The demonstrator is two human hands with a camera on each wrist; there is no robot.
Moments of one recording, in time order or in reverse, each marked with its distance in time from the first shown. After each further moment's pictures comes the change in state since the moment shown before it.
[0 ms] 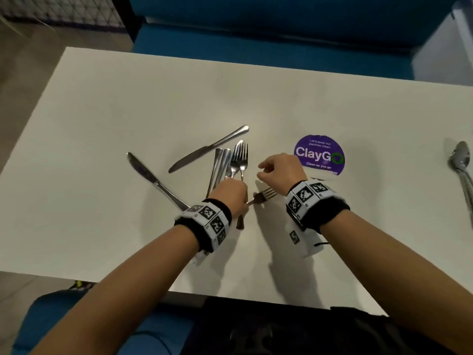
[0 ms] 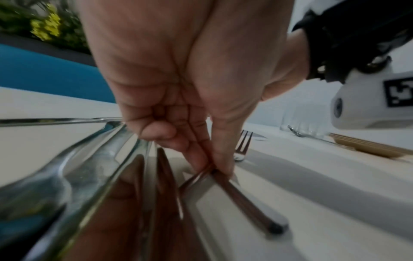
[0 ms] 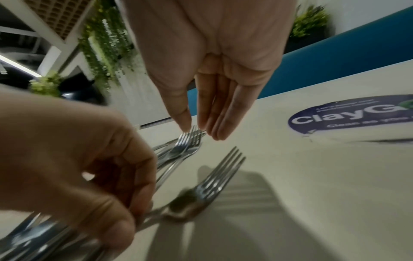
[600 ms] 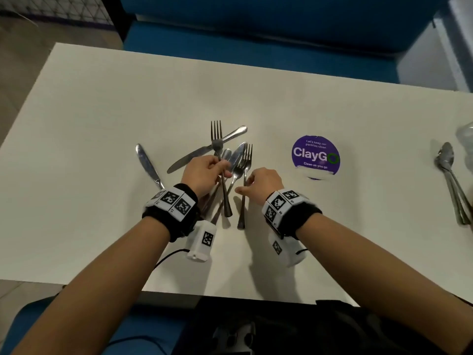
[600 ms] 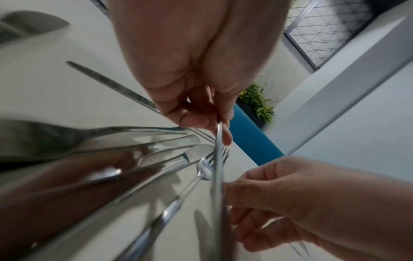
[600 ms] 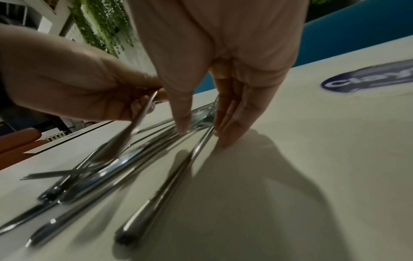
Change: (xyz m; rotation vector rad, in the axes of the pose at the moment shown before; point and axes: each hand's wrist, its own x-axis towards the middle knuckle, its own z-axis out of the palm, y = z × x) left_hand 0.001 -0.049 -0.032 -0.886 0.276 -0.094; right_hand -0.002 -0.021 0.039 -0.063 -0.139 0.191
